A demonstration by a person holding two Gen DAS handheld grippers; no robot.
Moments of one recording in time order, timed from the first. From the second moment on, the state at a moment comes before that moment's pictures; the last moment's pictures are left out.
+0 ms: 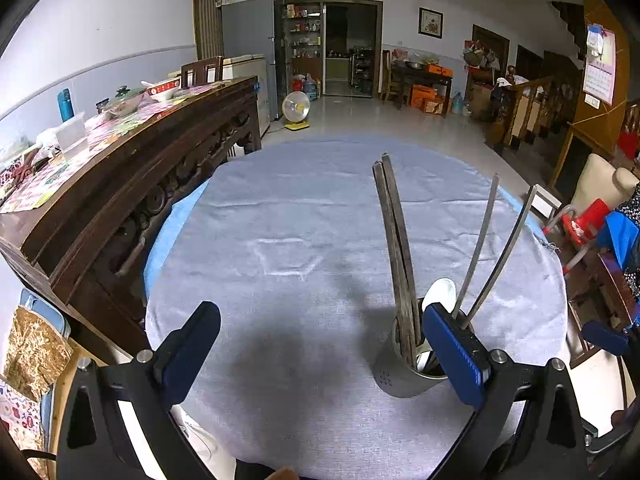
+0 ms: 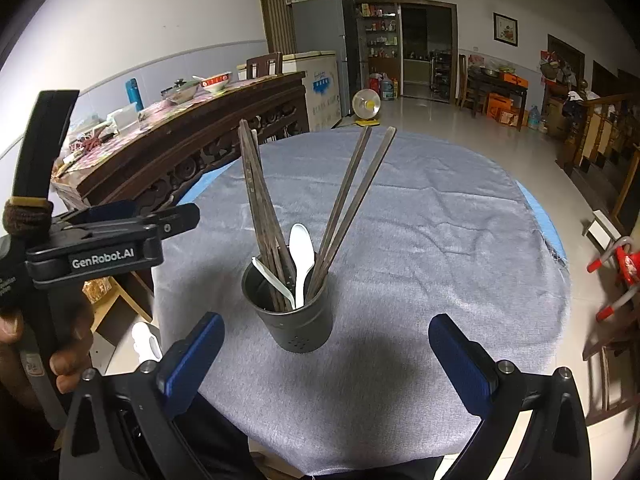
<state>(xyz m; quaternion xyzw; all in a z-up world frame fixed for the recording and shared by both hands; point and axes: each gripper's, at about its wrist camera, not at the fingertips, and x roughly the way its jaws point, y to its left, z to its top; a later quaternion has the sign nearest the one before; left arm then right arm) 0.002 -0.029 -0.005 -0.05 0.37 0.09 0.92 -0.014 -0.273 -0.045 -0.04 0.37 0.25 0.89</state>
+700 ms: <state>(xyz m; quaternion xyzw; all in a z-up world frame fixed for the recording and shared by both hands) -0.002 -0.040 0.001 -0.04 0.36 0.08 0.93 -0.014 -0.277 -0.043 -0.03 0.37 0.25 0.89</state>
